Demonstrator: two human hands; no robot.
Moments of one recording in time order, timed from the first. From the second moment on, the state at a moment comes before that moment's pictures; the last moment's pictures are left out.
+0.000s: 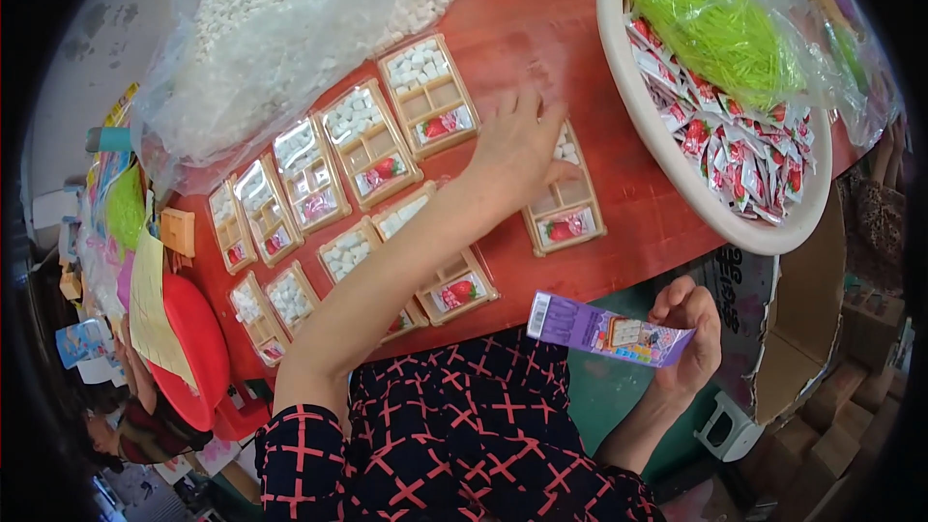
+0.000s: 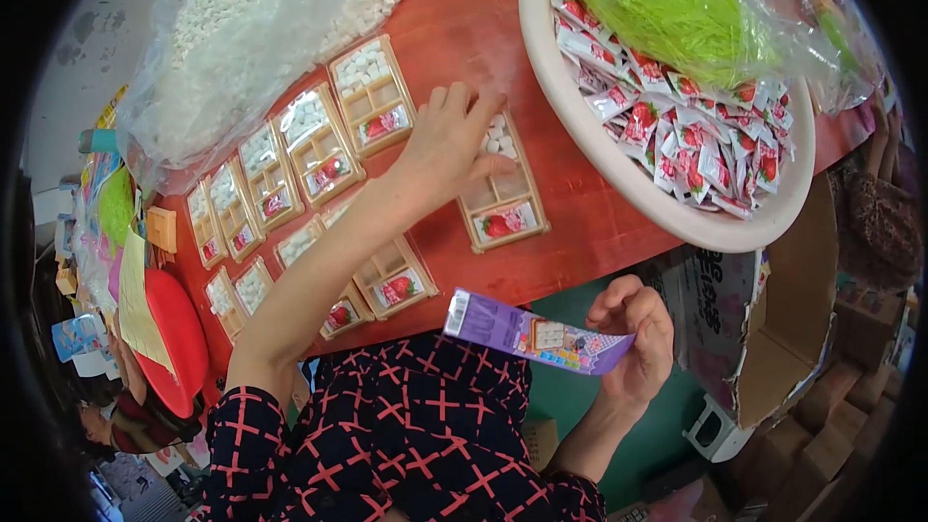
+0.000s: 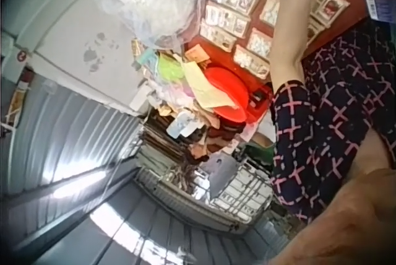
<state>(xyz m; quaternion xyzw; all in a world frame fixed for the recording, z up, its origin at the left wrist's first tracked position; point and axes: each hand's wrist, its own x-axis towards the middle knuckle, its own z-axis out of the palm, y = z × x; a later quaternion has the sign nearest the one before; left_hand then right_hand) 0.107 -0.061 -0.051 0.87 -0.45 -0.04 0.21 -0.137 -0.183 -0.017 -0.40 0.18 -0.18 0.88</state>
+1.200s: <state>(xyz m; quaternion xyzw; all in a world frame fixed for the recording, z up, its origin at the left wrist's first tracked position) 0.036 -0.003 -0.033 0.81 -0.11 -0.26 0.52 -0.026 -0.190 -0.043 -0.85 0.35 -0.07 0.39</state>
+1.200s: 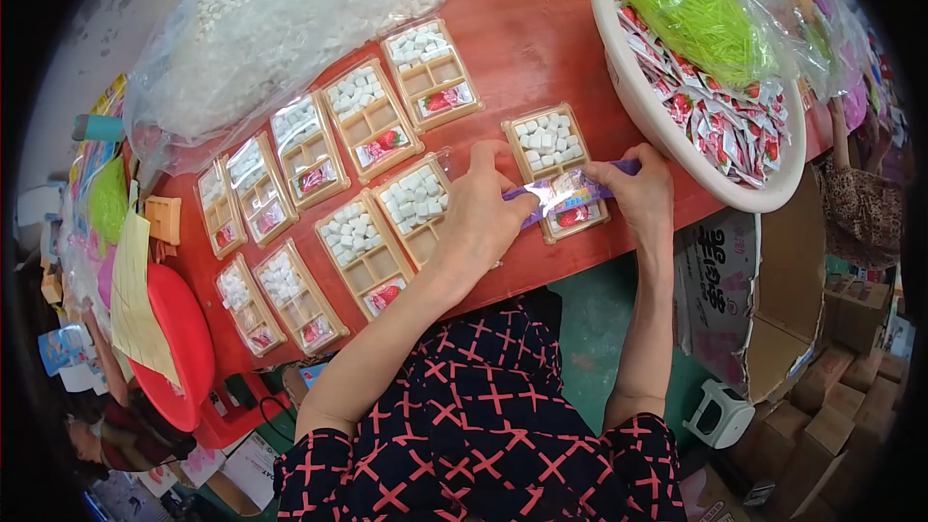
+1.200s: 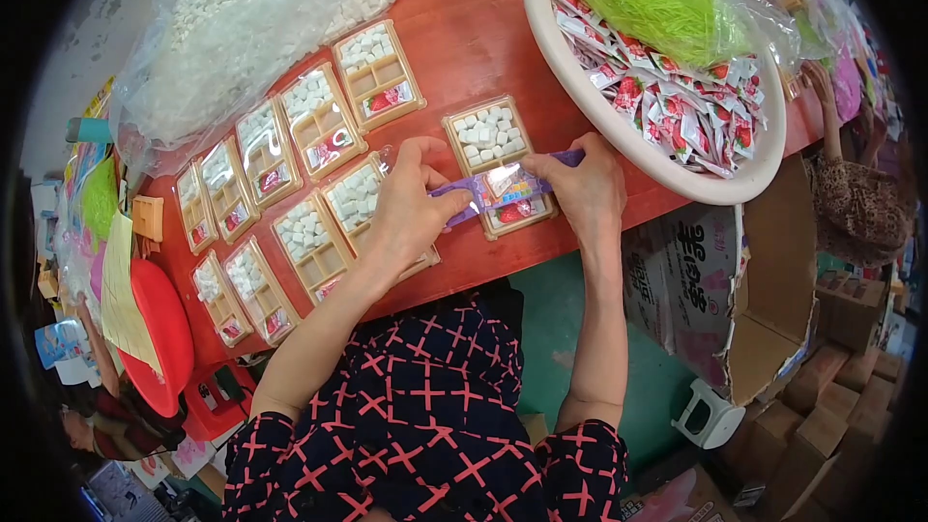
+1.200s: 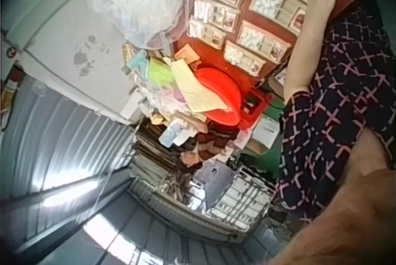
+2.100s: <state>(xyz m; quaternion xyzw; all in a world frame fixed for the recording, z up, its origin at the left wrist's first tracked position) 0.007 -0.008 -0.021 0.86 -0.27 -0.29 0.33 -0.102 -0.135 -0.050 -0.86 0.43 -0.15 0.21</state>
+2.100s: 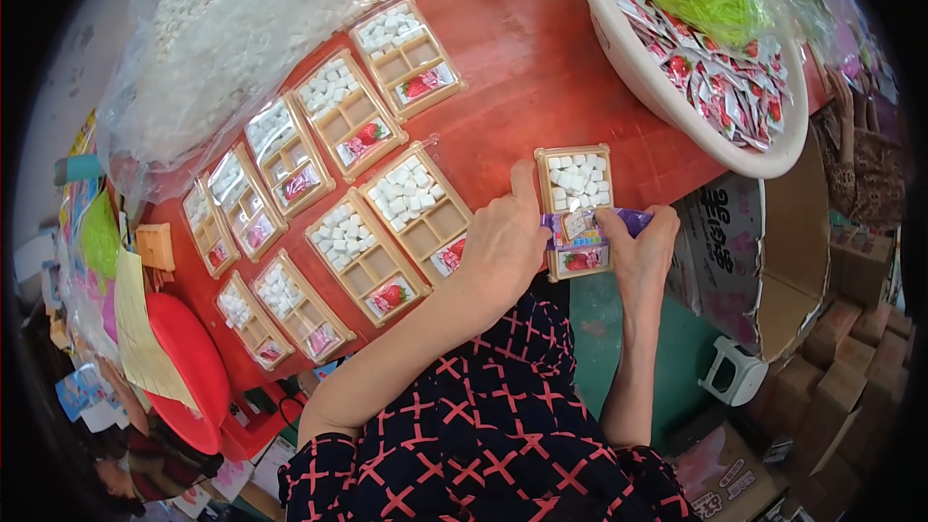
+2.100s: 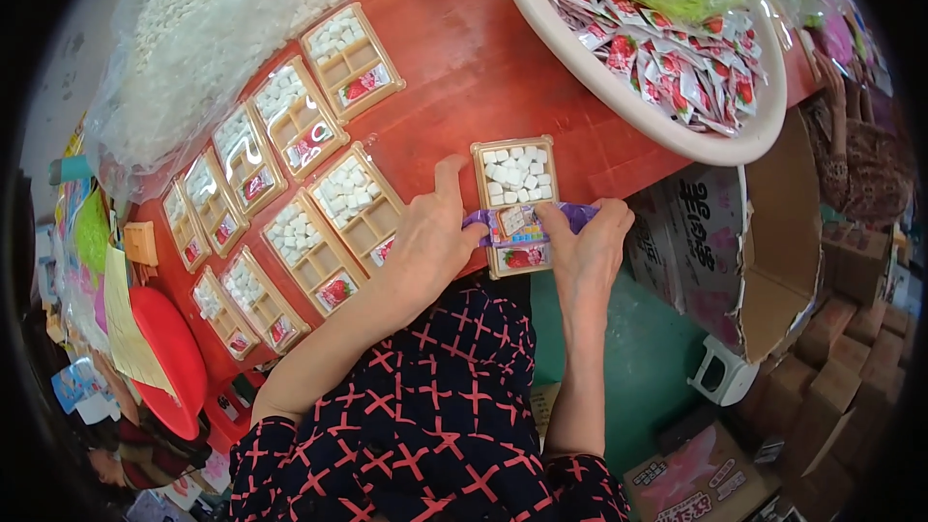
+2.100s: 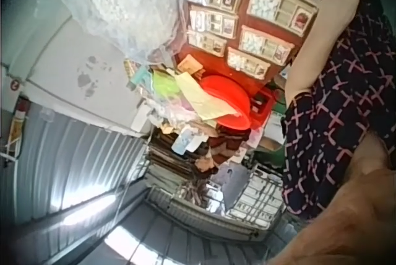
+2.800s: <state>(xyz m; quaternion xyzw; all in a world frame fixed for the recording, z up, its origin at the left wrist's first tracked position) 0.012 0.015 -0.028 0.52 -0.11 -0.65 0.54 -0.133 -0.132 -0.033 -0.49 0.36 -0.22 0.76</state>
